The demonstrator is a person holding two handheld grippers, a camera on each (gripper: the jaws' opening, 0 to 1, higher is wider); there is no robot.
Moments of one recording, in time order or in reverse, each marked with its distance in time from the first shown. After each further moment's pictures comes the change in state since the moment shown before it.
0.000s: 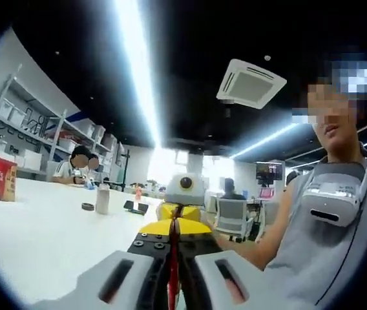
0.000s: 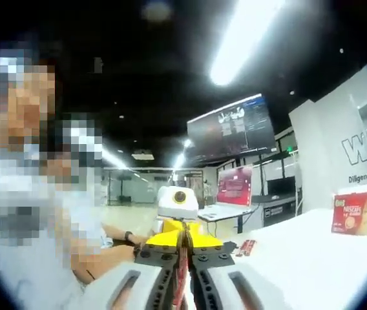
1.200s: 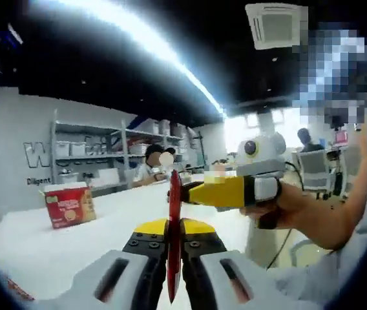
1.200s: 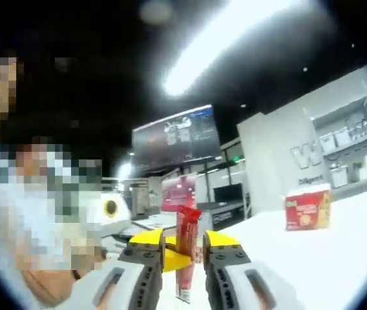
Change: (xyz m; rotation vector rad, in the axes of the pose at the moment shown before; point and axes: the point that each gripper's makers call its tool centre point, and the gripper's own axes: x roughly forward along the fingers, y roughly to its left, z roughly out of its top) left arm 0.006 0.077 -0.007 0.401 0.165 0.607; right arm 0.006 -0.077 -0.002 0.028 -0.022 -0.465
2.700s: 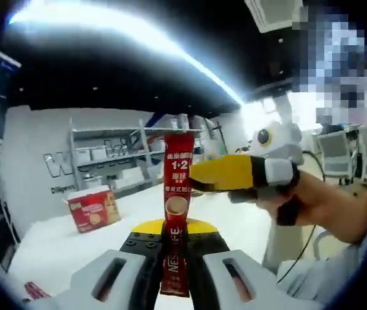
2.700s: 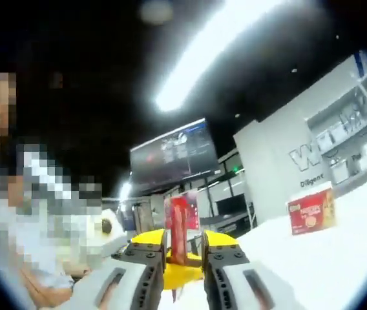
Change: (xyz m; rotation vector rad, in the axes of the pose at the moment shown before) left arm 0.000 0.009 -0.002 0.144 0.084 0.159; right arm -0.005 0.010 0.034 0.116 -0.167 0.066
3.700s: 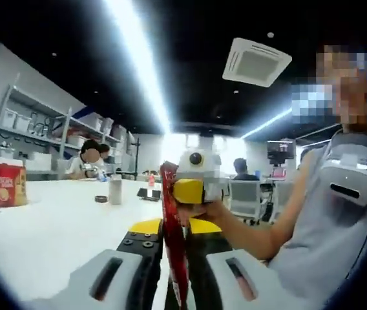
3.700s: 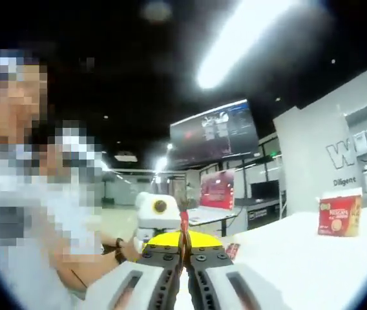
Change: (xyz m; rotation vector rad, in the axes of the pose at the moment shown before) left arm -0.052 -0.049 0.012 -0.444 -0.176 -0.782; right arm -0.018 0.044 -0.026 -0.086 0.207 0.313
